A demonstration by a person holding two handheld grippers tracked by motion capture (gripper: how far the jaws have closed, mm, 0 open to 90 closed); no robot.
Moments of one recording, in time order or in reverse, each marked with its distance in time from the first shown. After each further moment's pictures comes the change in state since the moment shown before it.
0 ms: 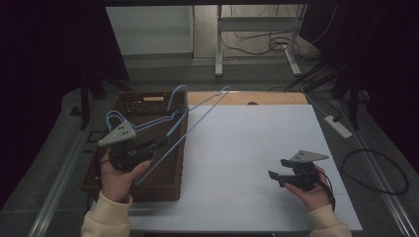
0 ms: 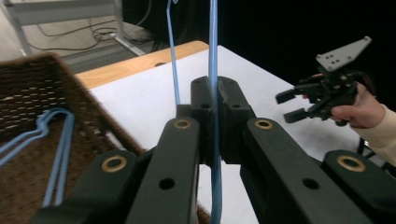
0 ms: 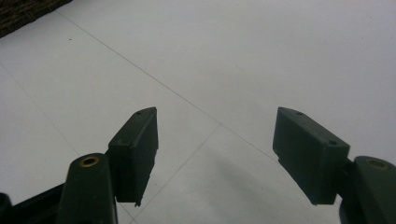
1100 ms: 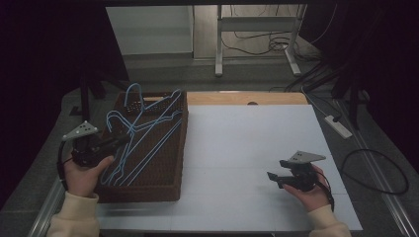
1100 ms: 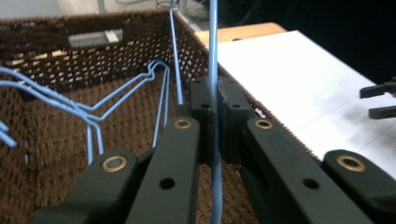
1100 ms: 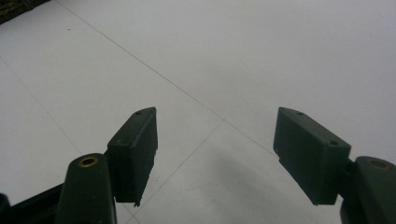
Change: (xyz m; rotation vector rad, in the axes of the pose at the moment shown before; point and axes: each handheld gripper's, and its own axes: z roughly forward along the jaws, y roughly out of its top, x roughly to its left) left arm 0.072 -0.030 -0.041 0.094 0.208 -0.139; right arm 0.002 -0.001 0.003 0.020 0.001 -0.025
